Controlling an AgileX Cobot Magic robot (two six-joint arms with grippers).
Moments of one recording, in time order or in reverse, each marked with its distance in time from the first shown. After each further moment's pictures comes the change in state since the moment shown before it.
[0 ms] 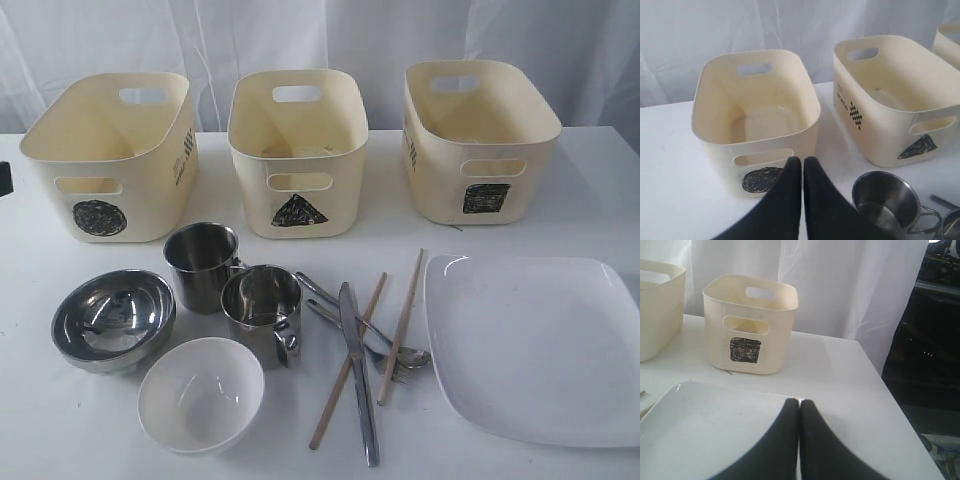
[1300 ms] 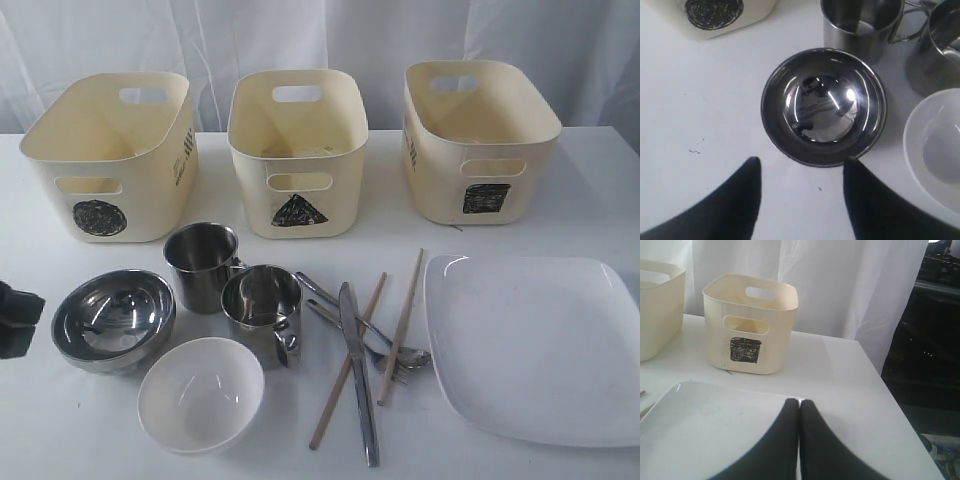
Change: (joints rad) left arm -0.156 -0.009 0.040 -1.689 0.613 1.758; right arm 0.000 0.000 0.000 0.000 0.000 0.000
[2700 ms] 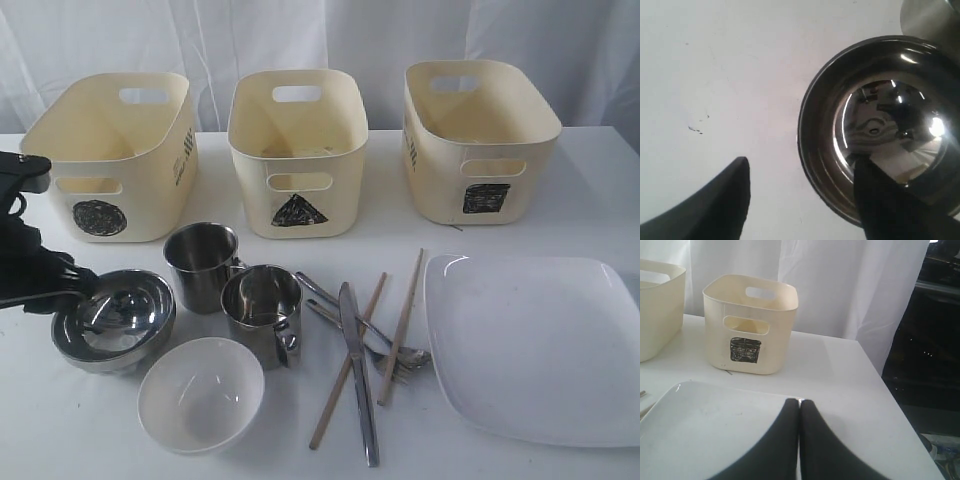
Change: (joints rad) left arm 0.052 0.505 -0.280 0.105 0.128 -0.214; right arm 0.000 0.000 0.000 0.000 0.000 0.000
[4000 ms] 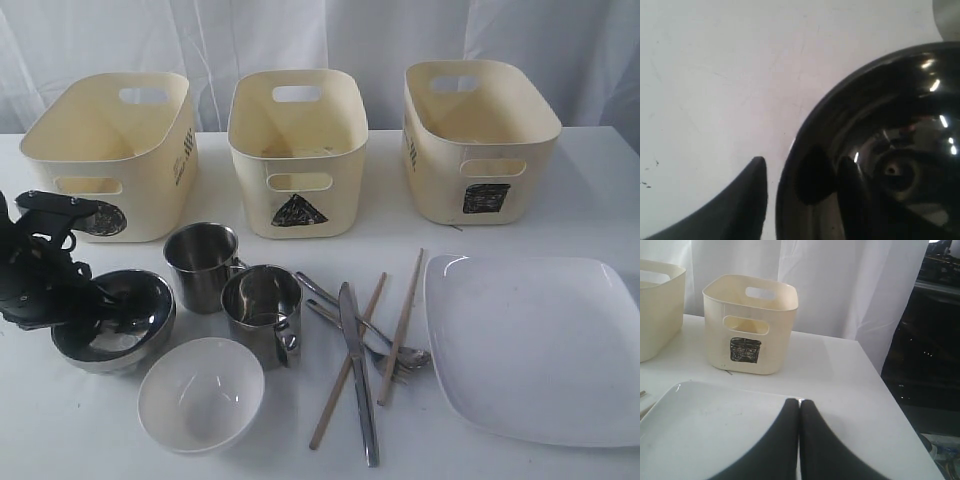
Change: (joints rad) left arm 0.000 0.247 0.000 -0.001 -0.203 0.039; right arm 0.000 0.000 0.000 0.000 0.000 0.000
